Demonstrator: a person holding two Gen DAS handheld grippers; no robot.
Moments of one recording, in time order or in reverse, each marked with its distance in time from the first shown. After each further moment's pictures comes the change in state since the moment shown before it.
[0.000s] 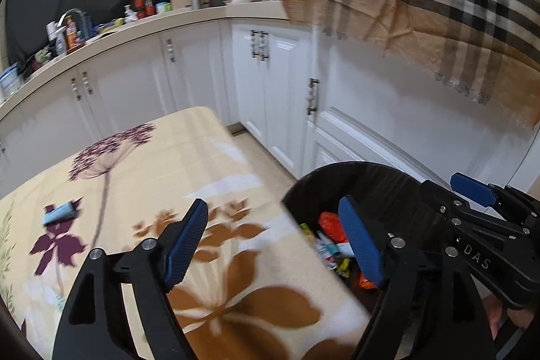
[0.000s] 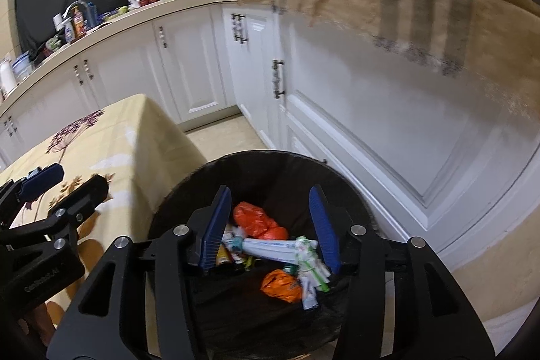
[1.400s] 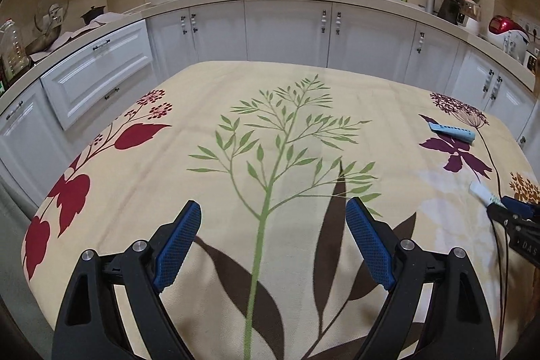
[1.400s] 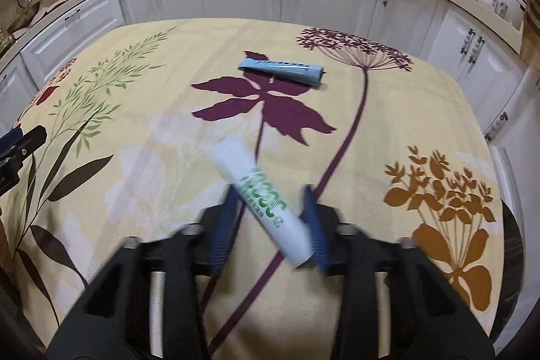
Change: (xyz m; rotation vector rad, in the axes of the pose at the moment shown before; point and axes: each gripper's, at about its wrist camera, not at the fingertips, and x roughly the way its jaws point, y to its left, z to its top) left arm -0.173 0.320 -0.164 -0.506 0.083 0.582; right arm -0.014 0.316 -0.062 -0.566 0.212 0.425
